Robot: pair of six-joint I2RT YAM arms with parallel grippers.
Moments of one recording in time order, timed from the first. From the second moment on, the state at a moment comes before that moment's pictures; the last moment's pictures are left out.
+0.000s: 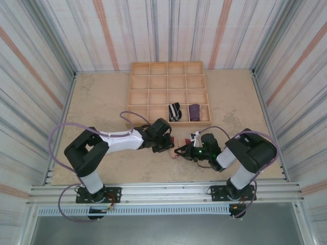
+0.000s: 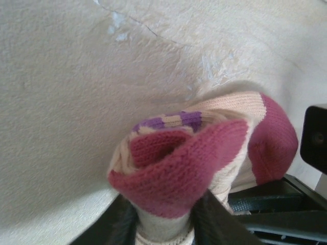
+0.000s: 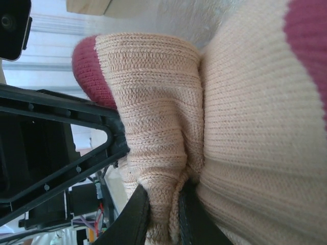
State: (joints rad) left arm -0.89 1.72 0.94 -0.22 0.18 -1.10; right arm 0.59 1.66 0.16 0.96 -0.61 1.10
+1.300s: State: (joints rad) left arm -0.84 1.71 1.03 -0.58 0.17 -1.18; right arm 1.22 1.48 0.66 -0.17 0.47 0.58
